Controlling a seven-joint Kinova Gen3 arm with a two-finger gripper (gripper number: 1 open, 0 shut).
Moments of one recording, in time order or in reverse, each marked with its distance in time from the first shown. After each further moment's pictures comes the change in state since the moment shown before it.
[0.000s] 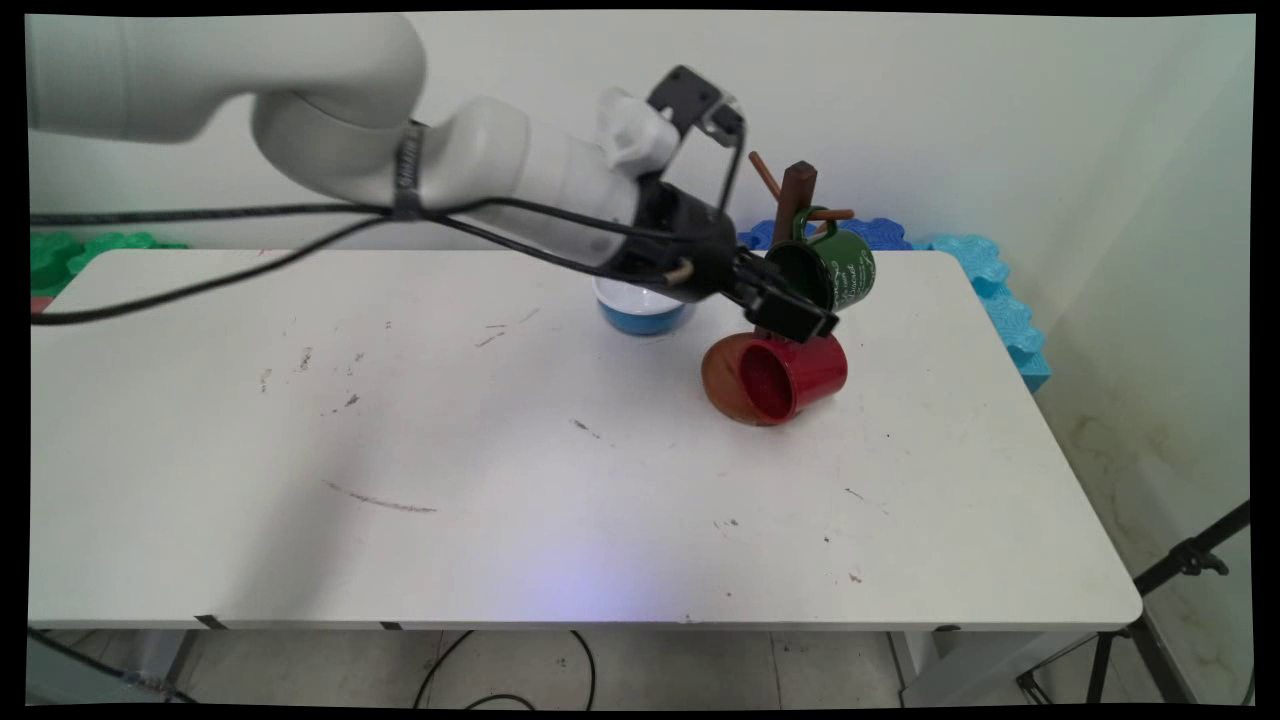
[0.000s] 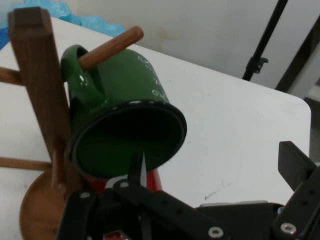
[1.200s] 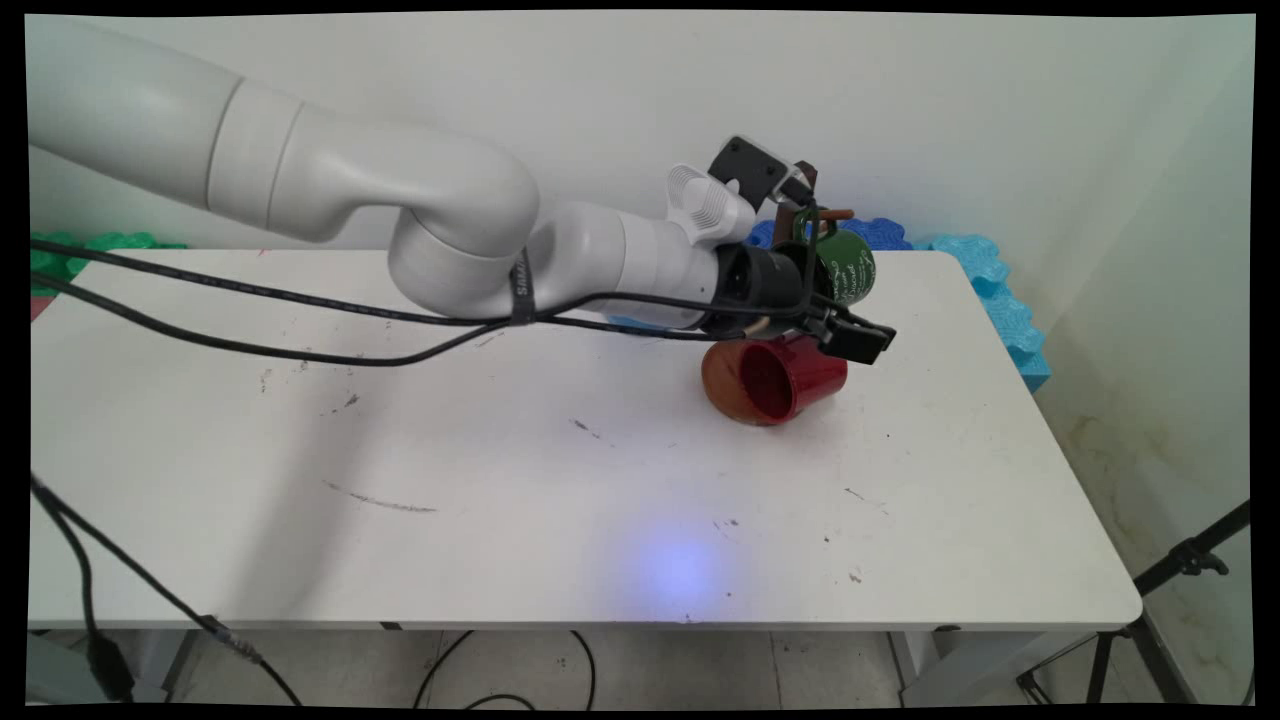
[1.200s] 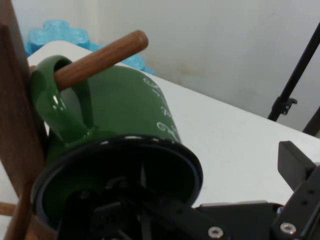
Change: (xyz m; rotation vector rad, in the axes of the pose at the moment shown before) arm -0.024 0.017 0.076 0.072 0.118 -0.039
